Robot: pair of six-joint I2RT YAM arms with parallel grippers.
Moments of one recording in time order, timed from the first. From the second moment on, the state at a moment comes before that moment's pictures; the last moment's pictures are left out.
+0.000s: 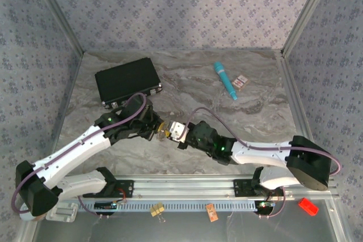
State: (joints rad) left arm -0.81 1.07 0.93 -0.72 0.06 -1.72; right arm 1.13 1.31 0.57 0.49 0.10 -0.37
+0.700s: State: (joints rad) left arm -0.81 1.07 0.93 -0.72 0.03 -1.74; right arm 1.12 1.40 0.62 0.55 0.15 -0.46
